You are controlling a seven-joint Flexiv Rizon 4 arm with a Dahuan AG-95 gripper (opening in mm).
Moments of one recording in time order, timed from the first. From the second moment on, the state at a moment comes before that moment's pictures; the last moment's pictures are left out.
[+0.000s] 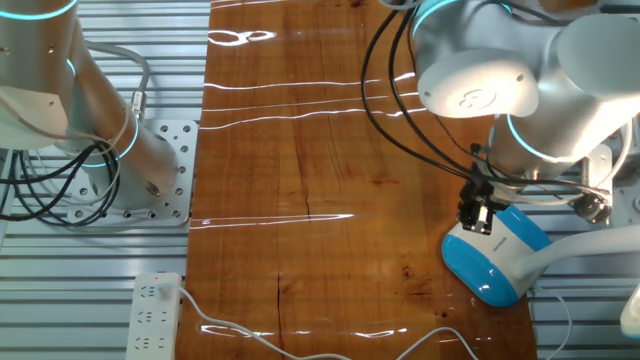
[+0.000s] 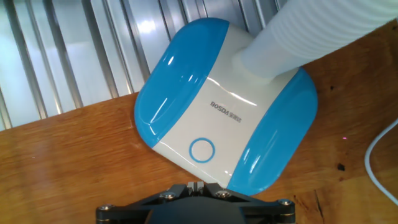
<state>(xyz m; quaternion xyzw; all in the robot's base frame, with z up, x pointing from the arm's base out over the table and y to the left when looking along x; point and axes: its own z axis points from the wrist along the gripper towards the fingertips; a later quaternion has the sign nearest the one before) 0.607 -0.111 0.060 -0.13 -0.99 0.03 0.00</state>
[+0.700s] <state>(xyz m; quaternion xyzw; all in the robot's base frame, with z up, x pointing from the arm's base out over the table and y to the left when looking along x) 0.604 -0.122 0.055 -0.12 -0.99 0.07 -0.05</state>
